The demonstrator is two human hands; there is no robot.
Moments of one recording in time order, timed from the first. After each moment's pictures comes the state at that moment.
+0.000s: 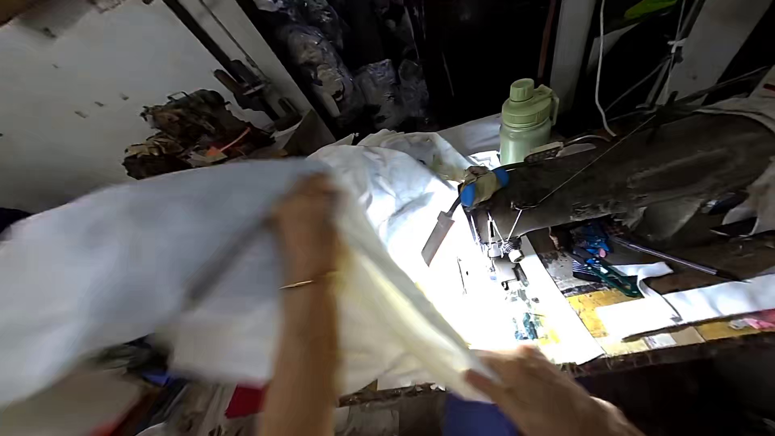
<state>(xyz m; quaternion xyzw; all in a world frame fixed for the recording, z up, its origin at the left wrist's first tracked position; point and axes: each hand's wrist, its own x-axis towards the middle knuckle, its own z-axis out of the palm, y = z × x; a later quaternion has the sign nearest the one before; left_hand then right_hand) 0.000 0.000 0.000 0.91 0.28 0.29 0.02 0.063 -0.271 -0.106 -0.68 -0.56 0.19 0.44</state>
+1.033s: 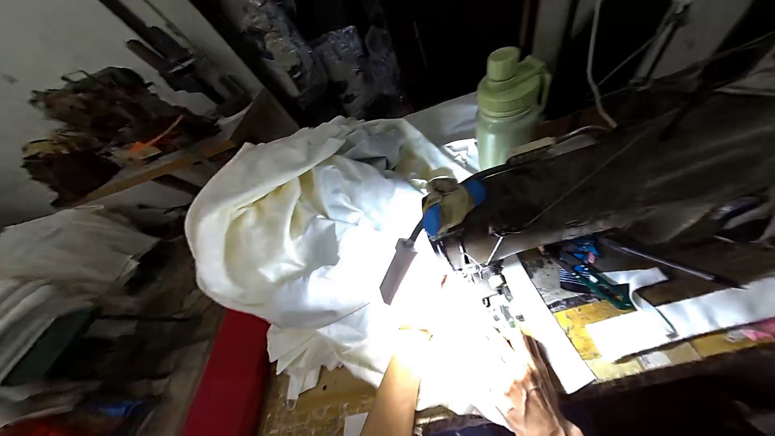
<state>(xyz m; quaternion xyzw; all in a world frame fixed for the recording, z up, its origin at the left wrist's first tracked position) 0.048 -0.054 -0.199 0.88 0.43 -0.16 0.17 0.078 -0.254 -0.238 -0.84 -0.40 -0.12 0.34</state>
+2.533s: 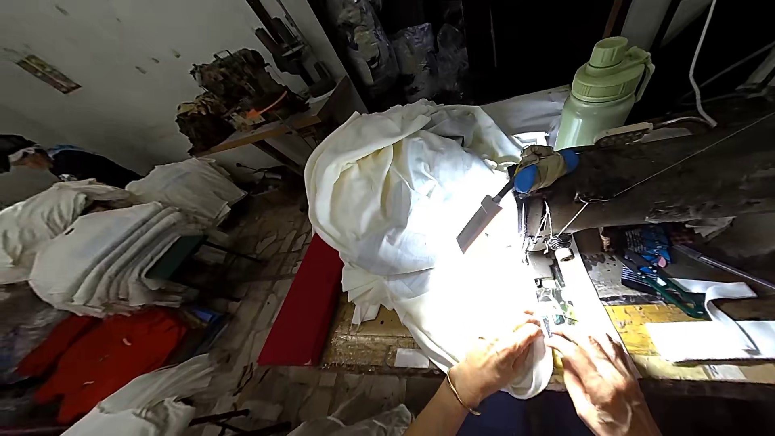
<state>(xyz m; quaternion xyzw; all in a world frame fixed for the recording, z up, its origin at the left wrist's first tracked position) -0.004 -0.125 -0.222 0.92 -0.04 0.16 0.37 0.089 -0.303 -0.229 -0.77 -0.50 -0.11 0.39</state>
